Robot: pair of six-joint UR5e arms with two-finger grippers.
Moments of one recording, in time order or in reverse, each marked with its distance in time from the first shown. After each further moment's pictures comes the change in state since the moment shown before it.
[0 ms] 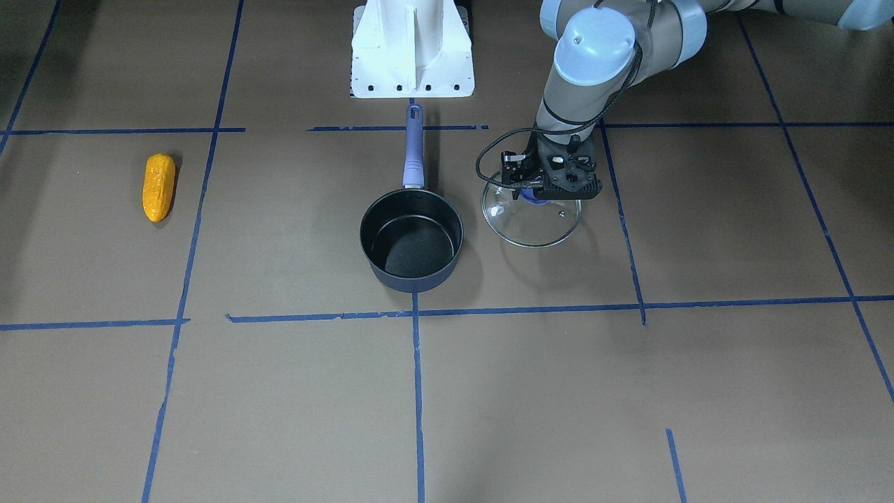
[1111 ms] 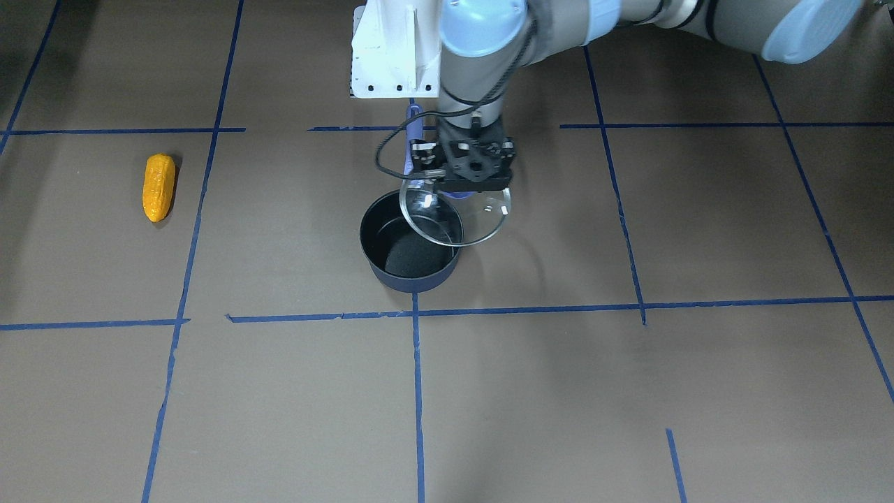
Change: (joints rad) left arm -0.024 -0.251 0.036 0.208 0.001 0.001; right arm 0.003 -0.003 -0.002 -0.001 0.000 -0.001
